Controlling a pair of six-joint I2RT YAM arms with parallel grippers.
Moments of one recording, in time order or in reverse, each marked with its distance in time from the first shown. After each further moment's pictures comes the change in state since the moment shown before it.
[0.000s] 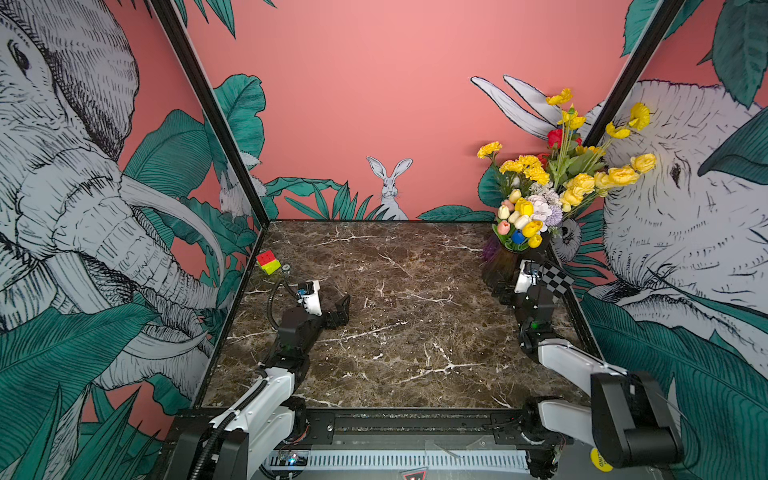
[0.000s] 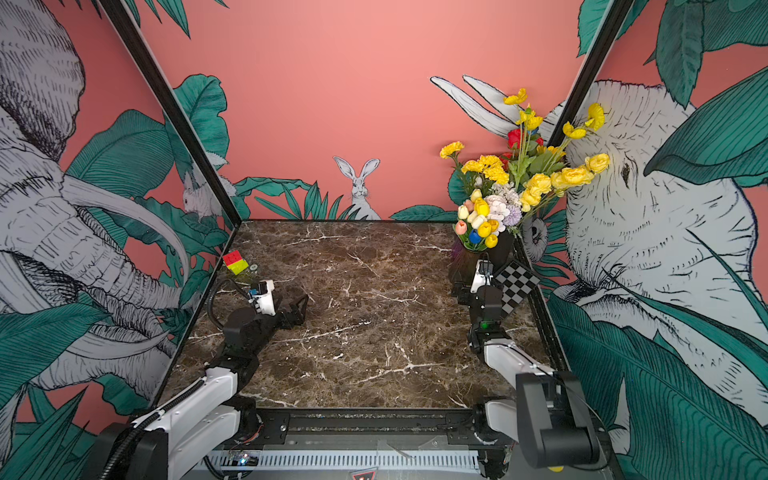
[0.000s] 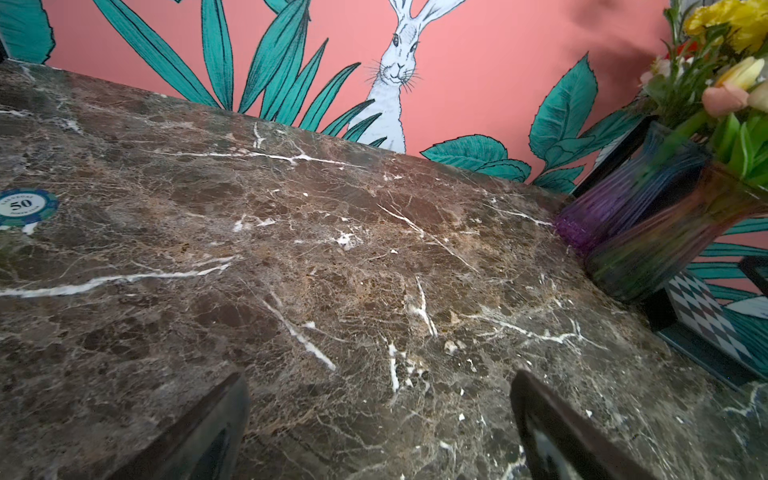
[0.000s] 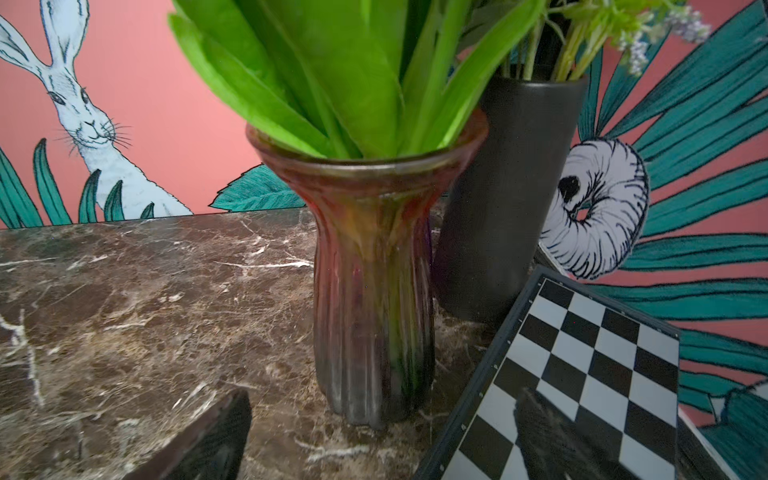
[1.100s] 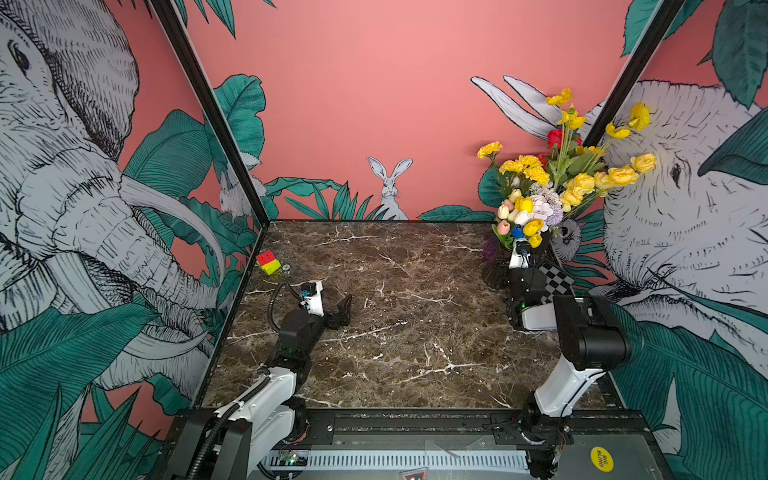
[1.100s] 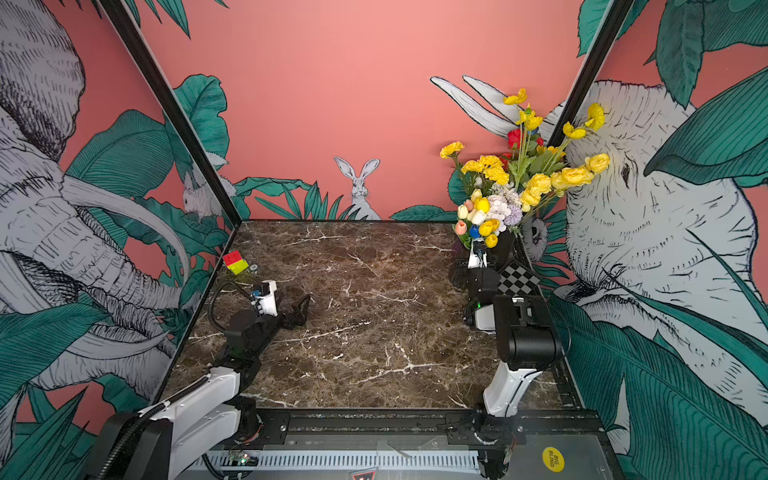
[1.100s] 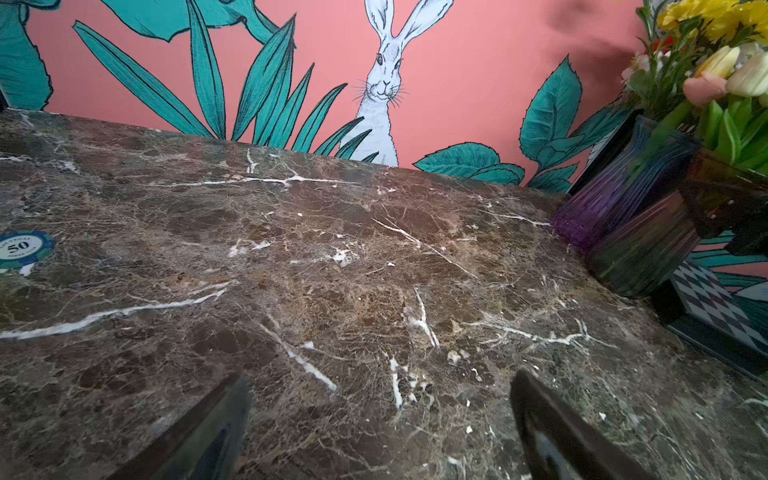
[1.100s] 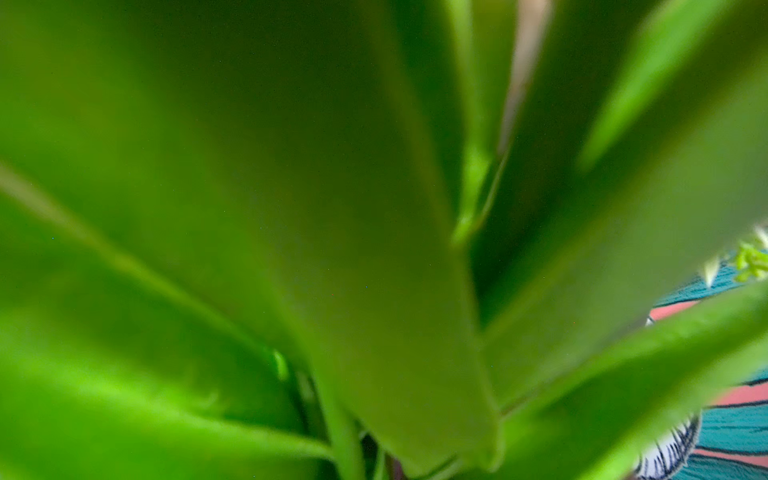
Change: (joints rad) left arm -0.020 0.045 -0.014 0.112 -0.009 0.055; right arm -0.072 0.505 0.237 0.568 -0.129 -0.150
